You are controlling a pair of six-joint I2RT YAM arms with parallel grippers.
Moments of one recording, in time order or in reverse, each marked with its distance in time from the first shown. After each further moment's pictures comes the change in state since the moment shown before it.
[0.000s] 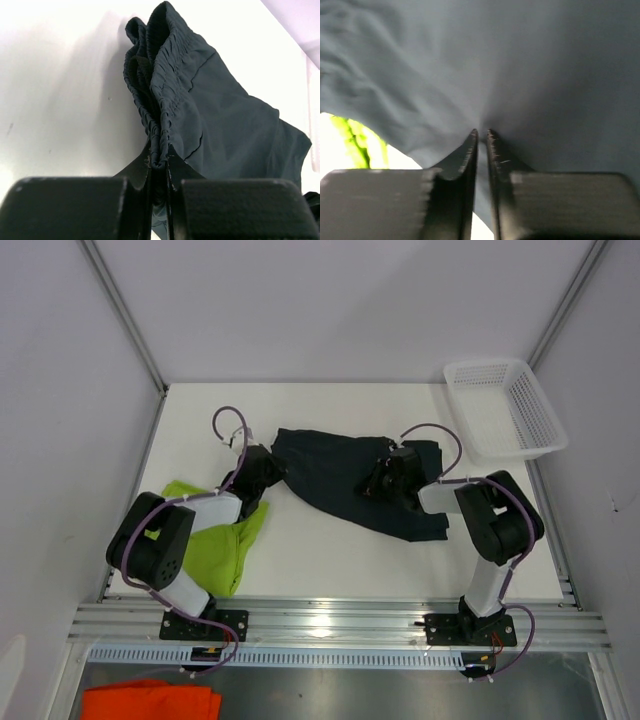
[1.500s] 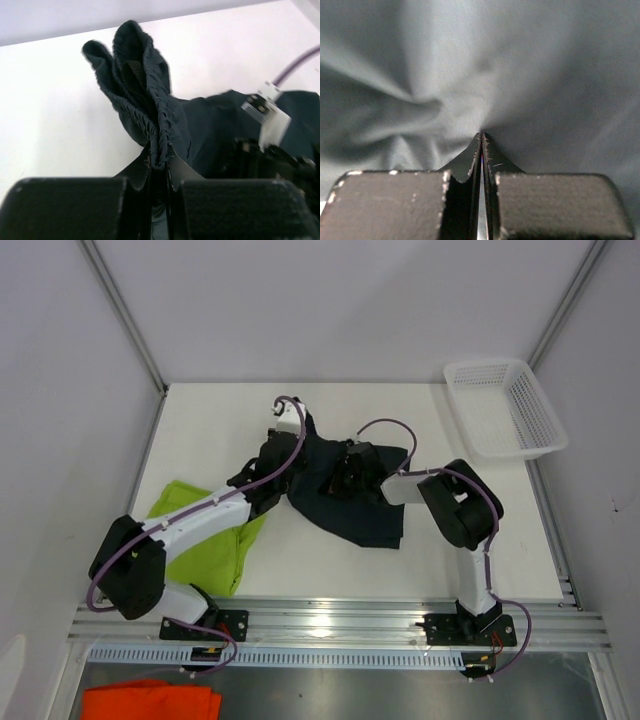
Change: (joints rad) left arm -0.277 -0.192 0.222 -0.225 -0.255 0.735; right arm 0.188 0.243 0.278 -0.022 -0.005 0.074
